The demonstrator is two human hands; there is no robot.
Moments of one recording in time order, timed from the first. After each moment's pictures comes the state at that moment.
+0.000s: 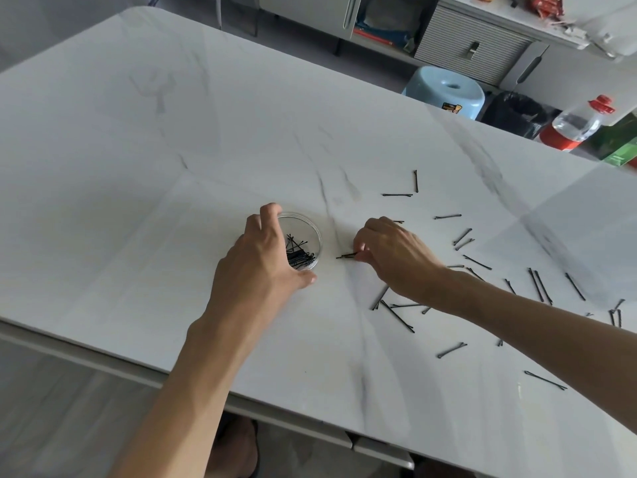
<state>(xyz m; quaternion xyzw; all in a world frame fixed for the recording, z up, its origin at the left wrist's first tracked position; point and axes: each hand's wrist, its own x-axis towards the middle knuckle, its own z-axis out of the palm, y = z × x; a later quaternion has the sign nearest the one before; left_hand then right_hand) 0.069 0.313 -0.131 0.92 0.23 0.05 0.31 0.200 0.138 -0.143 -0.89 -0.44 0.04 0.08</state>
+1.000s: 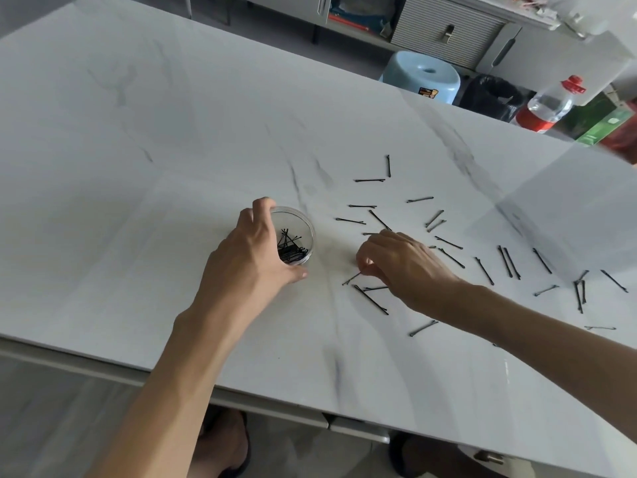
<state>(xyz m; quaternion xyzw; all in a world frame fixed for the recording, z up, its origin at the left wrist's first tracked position) 0.077 0.294 -0.138 0.93 0.19 0.04 0.31 0.180 0.078 -0.134 -0.88 -0.48 0.04 0.07</state>
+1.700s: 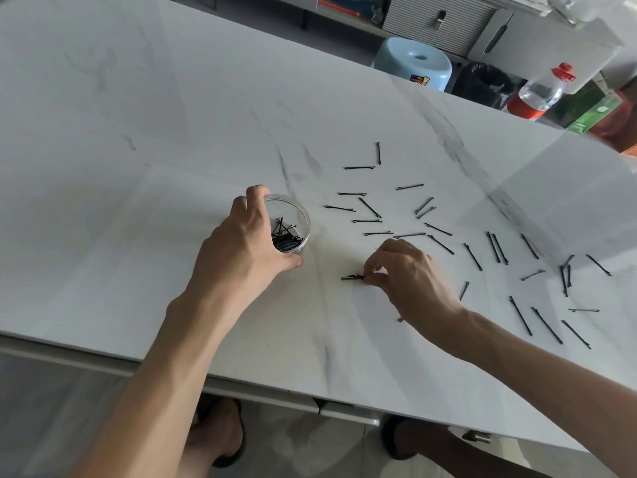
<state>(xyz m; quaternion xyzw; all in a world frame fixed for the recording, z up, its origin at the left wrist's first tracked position) 0.079 0.286 -0.135 0.93 0.19 0.04 0.31 0.148 0.054 -0.152 -0.93 -0.33 0.02 0.14</state>
